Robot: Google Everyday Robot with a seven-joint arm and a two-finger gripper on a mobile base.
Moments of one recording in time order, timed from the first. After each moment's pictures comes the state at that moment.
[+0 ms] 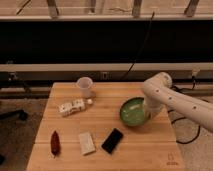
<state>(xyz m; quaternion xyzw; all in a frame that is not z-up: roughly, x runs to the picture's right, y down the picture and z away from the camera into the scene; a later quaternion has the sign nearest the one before) 0.246 0.168 0.786 -0.33 -0.13 -0.46 0.81</state>
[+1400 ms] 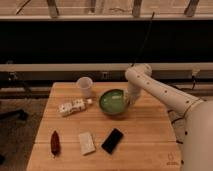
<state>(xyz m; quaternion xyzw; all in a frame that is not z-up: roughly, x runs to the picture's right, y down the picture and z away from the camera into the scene) 0.151 0.090 0.885 -0.26 -0.22 -0.51 0.79</state>
